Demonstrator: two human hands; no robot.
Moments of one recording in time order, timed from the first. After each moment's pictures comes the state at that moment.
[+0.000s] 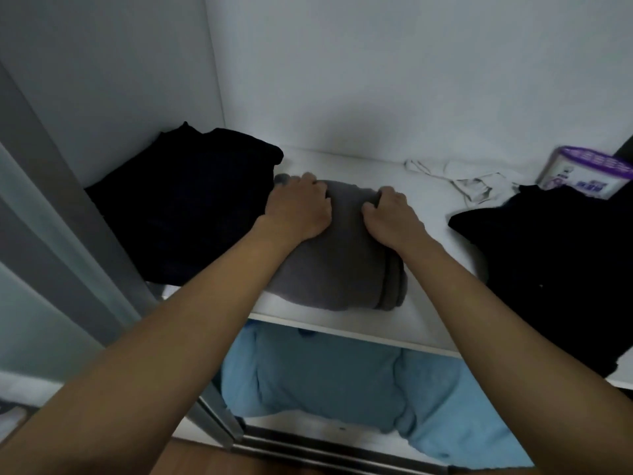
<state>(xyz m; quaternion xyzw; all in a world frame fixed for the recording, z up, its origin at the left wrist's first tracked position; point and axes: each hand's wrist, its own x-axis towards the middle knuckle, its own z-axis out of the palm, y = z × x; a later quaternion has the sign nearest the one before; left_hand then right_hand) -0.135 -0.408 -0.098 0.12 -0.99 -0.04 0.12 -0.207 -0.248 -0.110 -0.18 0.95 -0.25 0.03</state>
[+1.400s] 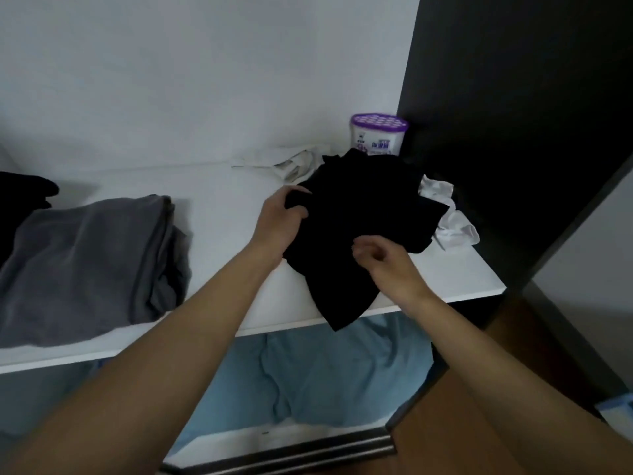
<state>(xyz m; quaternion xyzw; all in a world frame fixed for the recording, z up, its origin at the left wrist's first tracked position) -0.222 -0.086 -0.110 0.07 -0.77 -0.63 0.11 -0.215 0.115 -0.165 -0.08 0.81 -0.58 0.05</state>
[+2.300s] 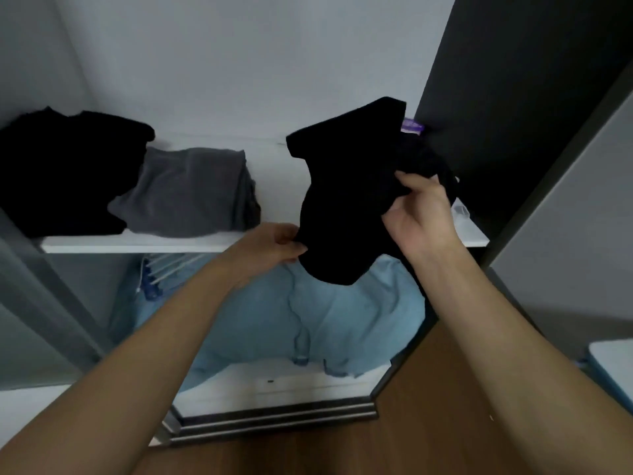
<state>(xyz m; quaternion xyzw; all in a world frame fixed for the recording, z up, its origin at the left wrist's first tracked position) 0.013 -0.180 -0.129 -0.05 -0.79 -0.61 -0.04 -0.033 0.042 -0.045 -0.04 0.33 -0.94 0.06</state>
